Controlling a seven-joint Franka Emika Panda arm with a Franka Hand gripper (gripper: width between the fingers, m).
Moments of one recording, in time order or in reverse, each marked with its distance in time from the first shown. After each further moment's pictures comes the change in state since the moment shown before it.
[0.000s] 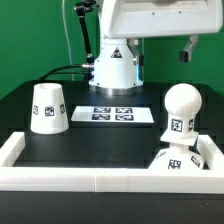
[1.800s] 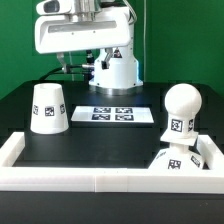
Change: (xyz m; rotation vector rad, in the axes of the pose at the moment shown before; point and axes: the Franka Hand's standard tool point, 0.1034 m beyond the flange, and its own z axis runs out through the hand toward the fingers) arm -0.155 0.102 0.029 0.033 -0.042 0.006
